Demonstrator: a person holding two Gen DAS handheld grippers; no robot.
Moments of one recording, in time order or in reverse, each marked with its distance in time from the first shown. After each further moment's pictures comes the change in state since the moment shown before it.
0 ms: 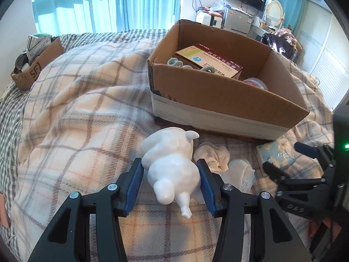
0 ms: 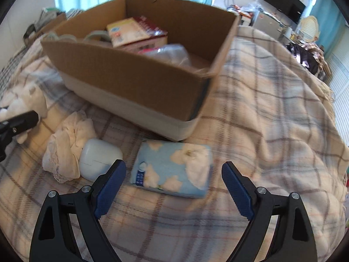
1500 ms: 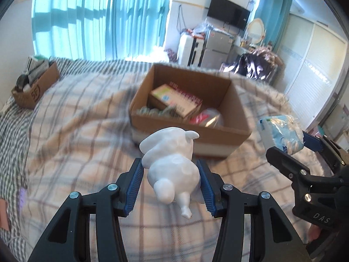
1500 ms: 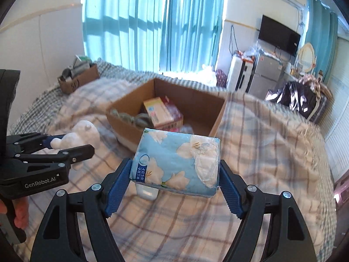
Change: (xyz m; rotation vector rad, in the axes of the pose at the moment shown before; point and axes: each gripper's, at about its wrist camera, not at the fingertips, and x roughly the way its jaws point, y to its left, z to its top) left arm -0.088 -0.021 0.015 0.015 -0.151 -0.113; right arm -0.158 0.003 0.006 -0.003 -0.362 0.085
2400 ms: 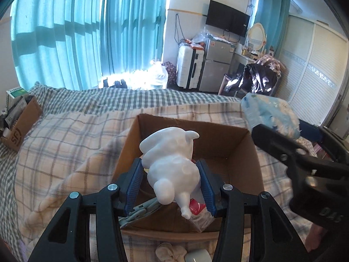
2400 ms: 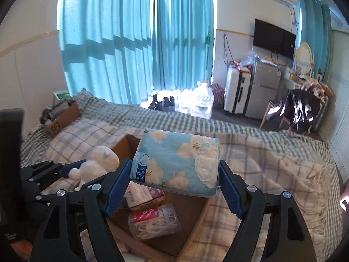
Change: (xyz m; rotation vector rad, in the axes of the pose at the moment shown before) left arm 0.094 -0.020 0.108 0.040 -0.055 0.024; right arm 0.103 -0.054 0.117 0.098 -0.069 0.008
